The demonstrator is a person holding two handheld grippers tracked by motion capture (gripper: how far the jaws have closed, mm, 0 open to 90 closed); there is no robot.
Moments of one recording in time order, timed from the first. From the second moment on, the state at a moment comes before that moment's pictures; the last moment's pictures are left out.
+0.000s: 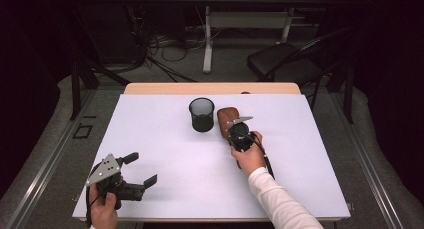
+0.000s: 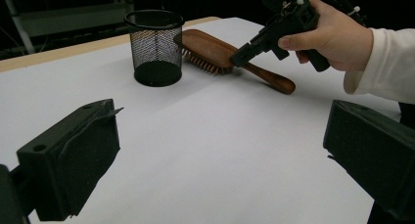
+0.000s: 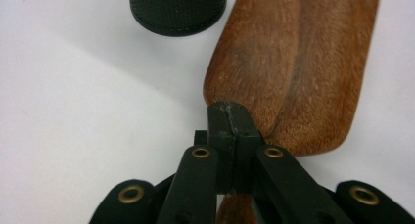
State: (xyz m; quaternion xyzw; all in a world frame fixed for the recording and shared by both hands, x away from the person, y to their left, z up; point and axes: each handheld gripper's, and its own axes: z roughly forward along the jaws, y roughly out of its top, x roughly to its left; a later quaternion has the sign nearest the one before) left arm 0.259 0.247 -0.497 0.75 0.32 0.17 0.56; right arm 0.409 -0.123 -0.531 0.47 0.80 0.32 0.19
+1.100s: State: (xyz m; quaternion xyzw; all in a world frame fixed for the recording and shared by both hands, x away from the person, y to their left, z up) left arm 0.259 0.245 -0.497 0.75 0.32 0.17 0.56; right arm 0.404 -0.130 -0.528 0.52 0.79 0.27 0.18
